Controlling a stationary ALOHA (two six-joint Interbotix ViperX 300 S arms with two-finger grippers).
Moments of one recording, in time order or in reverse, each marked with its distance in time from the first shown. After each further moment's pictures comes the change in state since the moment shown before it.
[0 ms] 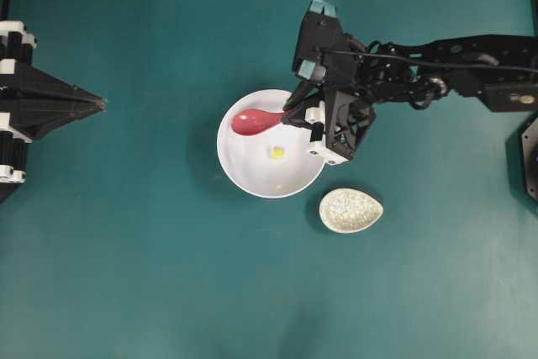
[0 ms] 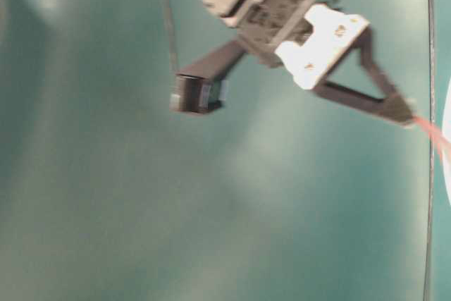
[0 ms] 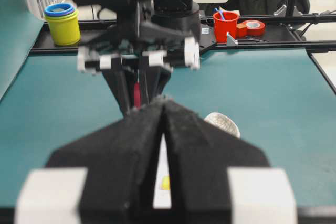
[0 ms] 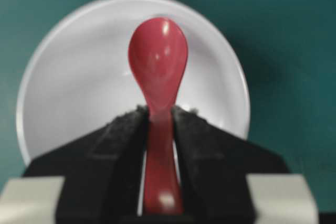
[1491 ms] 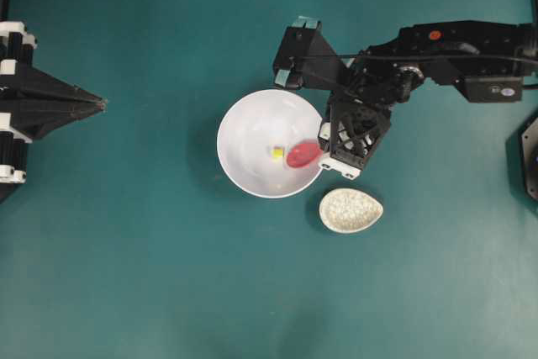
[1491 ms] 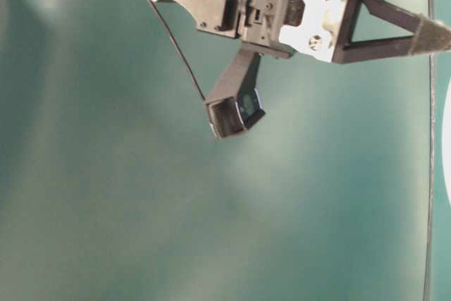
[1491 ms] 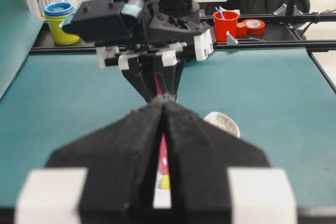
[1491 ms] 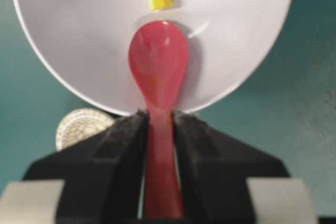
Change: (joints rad) left arm 0.002 0.002 0.000 0.000 0.000 0.000; right arm -0.002 0.077 -0.155 -0.094 0.586 0.239
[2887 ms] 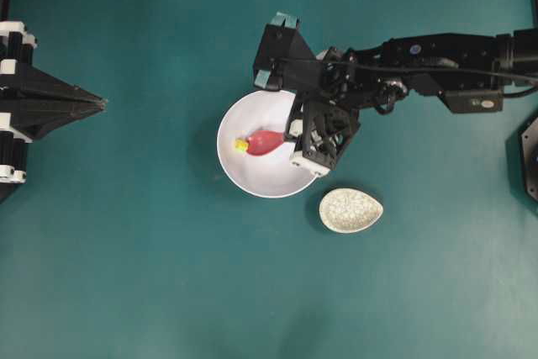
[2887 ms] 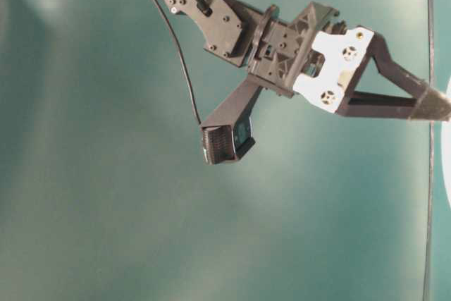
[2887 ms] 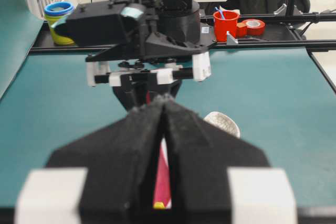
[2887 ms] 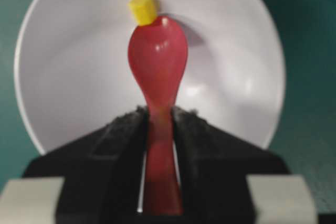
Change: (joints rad) left arm 0.000 0.002 0.000 0.000 0.000 0.000; right arm 0.034 0.052 -0.012 -0.055 -0.285 -0.009
